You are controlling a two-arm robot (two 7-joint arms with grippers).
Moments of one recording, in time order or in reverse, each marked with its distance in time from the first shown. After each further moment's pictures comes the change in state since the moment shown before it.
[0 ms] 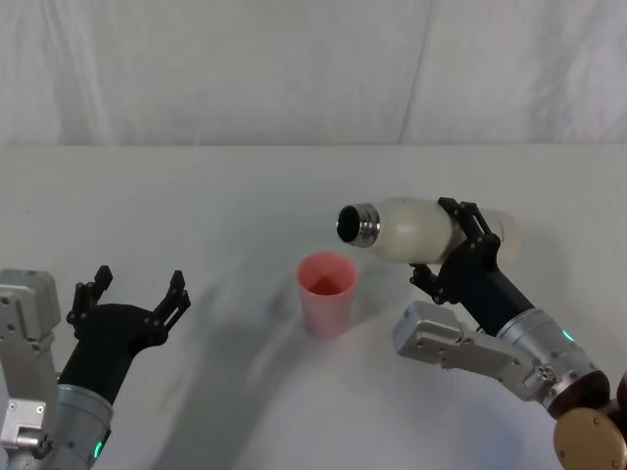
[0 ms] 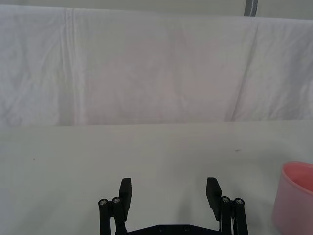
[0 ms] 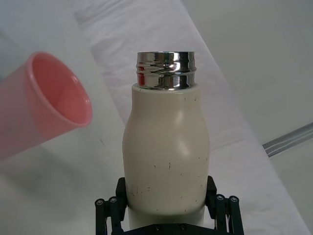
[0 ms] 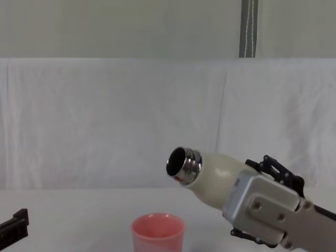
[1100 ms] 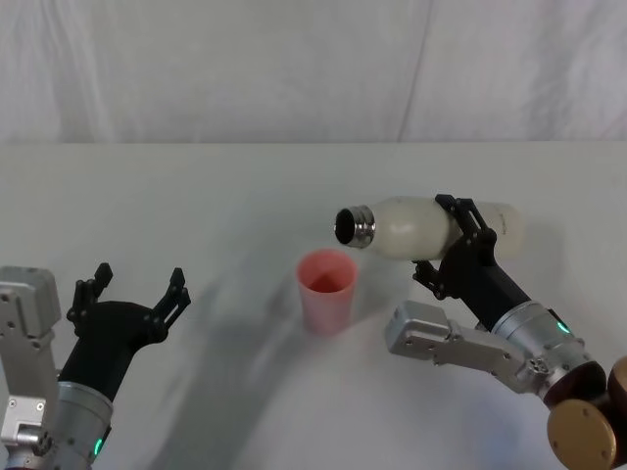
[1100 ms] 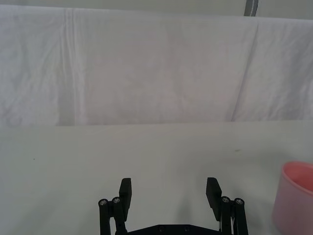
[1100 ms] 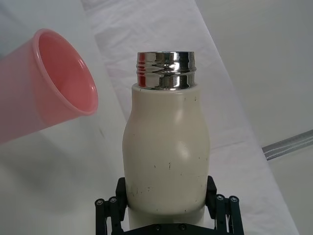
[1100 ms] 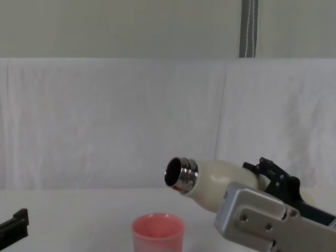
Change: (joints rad) left arm 0.000 0.000 0.000 0.000 0.000 0.000 0.000; right arm 0.033 0.011 -0.031 0.025 -0.056 0.043 -0.008
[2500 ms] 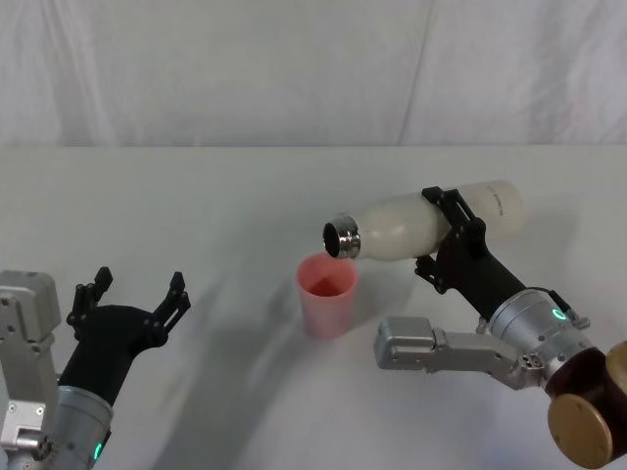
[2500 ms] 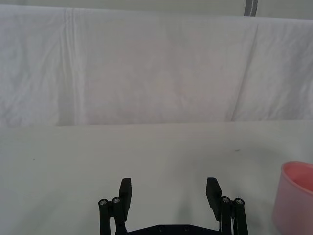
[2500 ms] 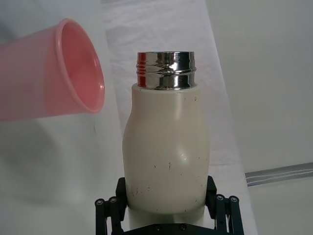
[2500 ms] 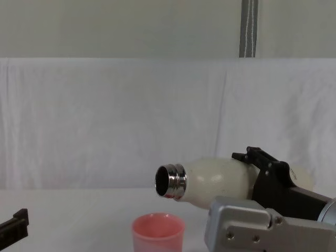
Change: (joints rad) left arm 0.000 0.000 0.000 0.000 0.000 0.000 0.000; right arm 0.055 0.061 -0.072 -0.035 -0.129 0.055 0.022
